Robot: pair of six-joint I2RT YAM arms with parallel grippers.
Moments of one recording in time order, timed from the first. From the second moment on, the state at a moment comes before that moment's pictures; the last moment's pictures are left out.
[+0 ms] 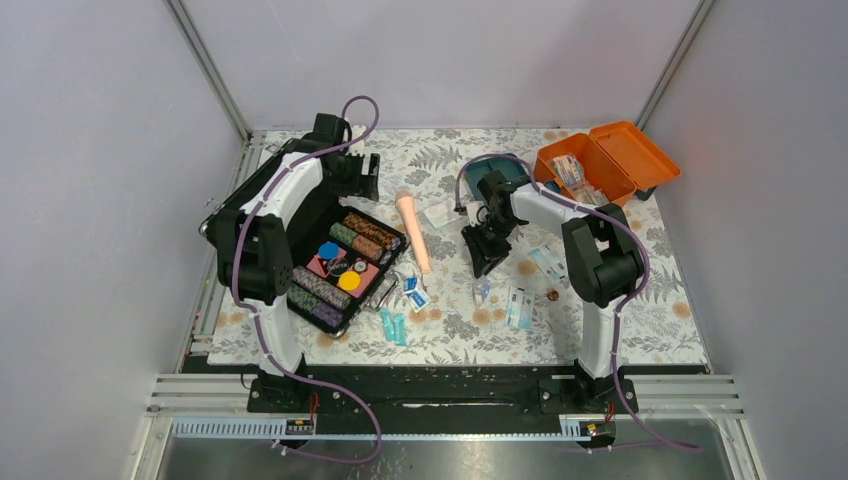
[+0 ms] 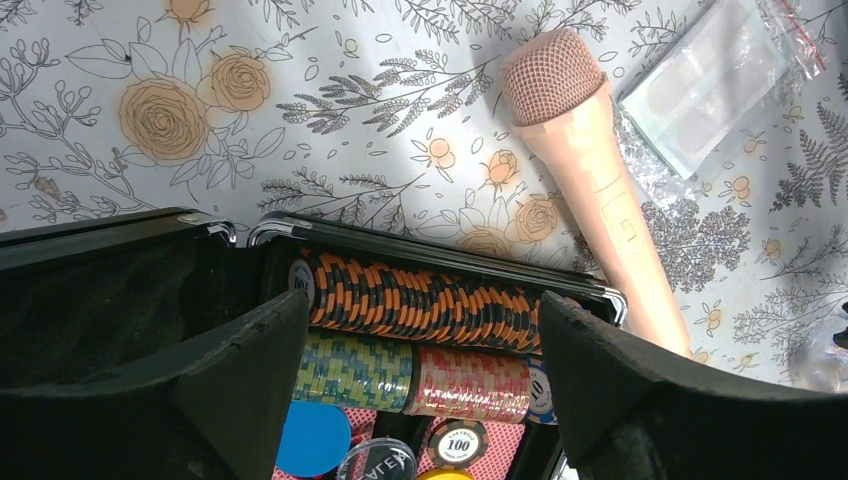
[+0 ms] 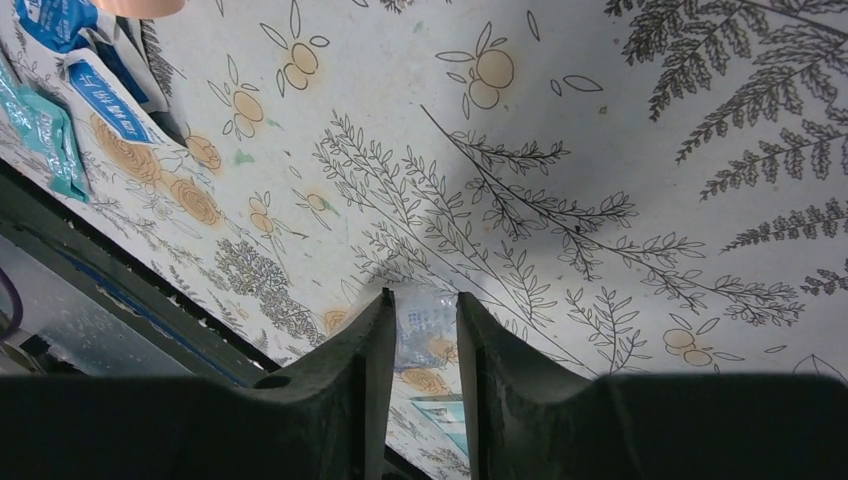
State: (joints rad) left arm -0.18 1.94 1.66 -0.74 0.23 -0.02; right arm 0.45 2.00 1.40 -0.91 -0.44 -0.11
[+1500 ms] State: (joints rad) left arm -0.18 1.99 1.79 -0.85 0.21 0.06; right arm -0.07 1.91 1.77 -0.69 0.06 -0.22
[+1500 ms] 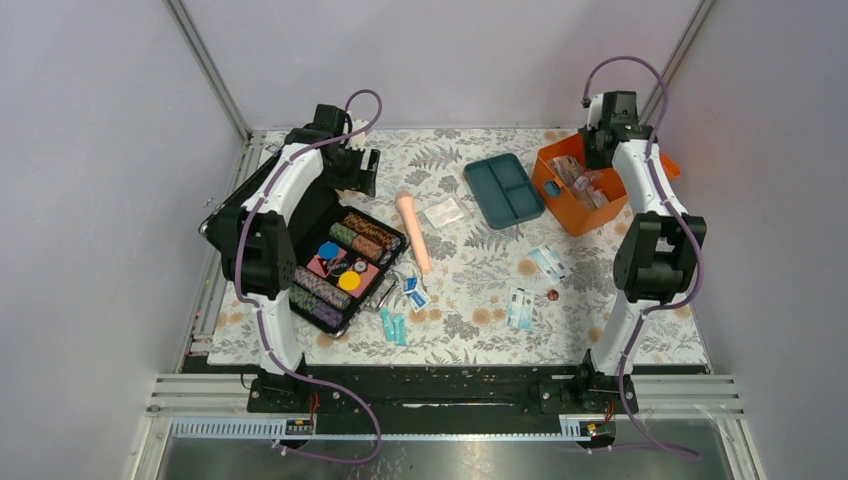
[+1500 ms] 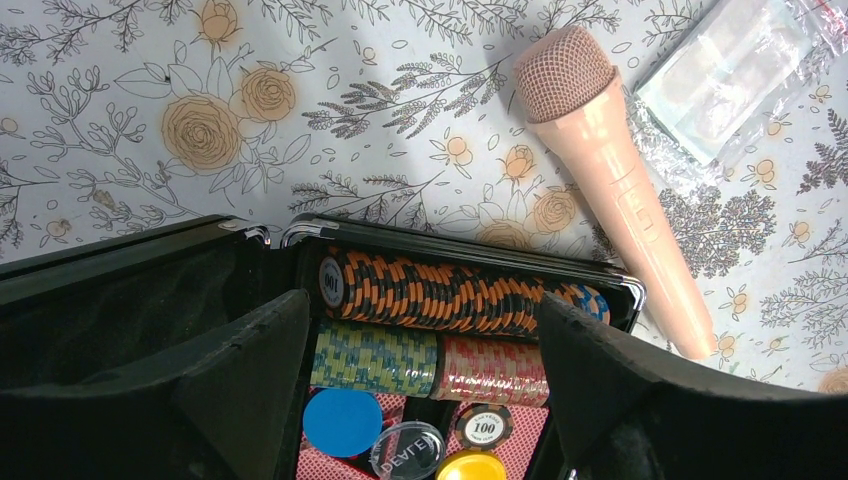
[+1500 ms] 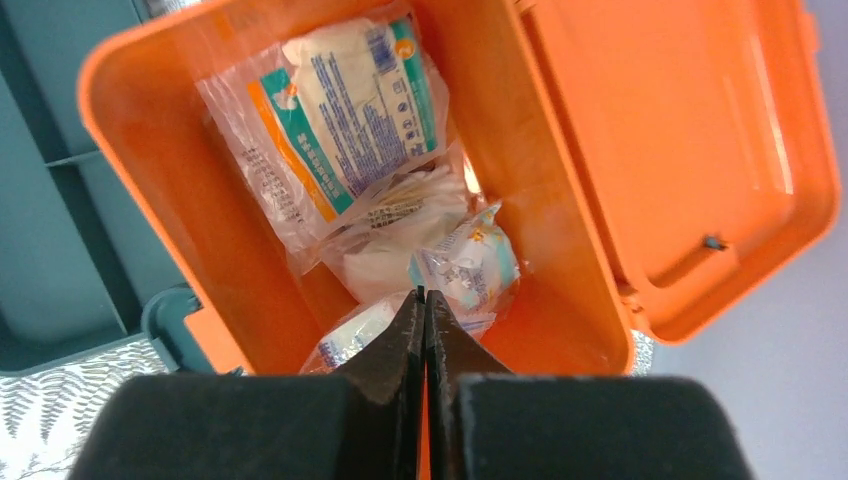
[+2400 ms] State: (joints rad) left arm -0.18 1.99 1.76 -0.86 0.19 0.06; right arm -0.07 2.13 1.88 -0.71 -0.10 -0.12
